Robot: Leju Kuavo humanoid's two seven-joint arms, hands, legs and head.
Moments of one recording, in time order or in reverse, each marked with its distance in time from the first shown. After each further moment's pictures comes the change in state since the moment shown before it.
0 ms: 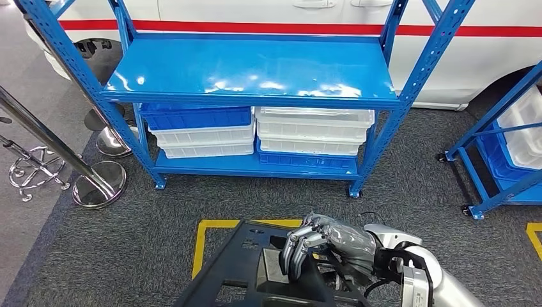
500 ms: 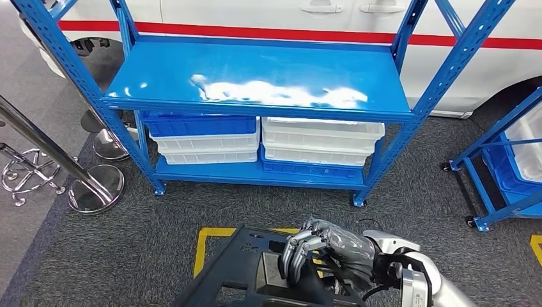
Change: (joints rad) left arm 0.002 -0.009 0.000 0.000 0.019 -0.003 0.019; right arm 0.038 -0.006 -0.002 -0.003 -0.023 -0.010 0.014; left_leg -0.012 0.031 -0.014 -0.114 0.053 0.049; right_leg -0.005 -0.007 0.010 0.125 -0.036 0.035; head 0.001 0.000
